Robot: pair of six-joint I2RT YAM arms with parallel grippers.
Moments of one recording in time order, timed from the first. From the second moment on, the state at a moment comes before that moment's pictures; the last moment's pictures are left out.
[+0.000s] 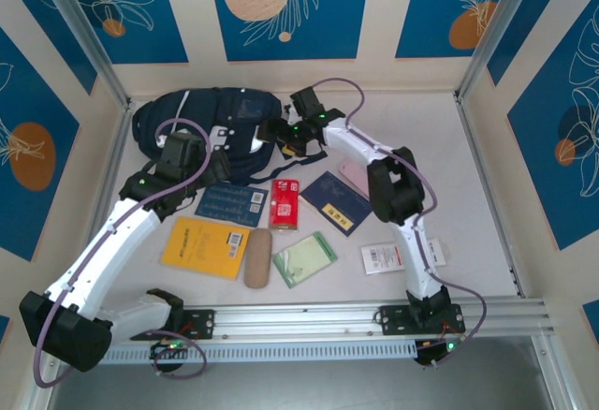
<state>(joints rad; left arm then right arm) -0.41 1.12 1.10 -0.79 -0.27 -0.65 0.53 2.36 2.04 -0.55 -0.49 0.75</state>
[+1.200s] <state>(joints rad) -0.42 1.12 1.10 -0.79 -0.29 -0.65 0.33 2.51 3.07 -1.70 -0.35 0.50</state>
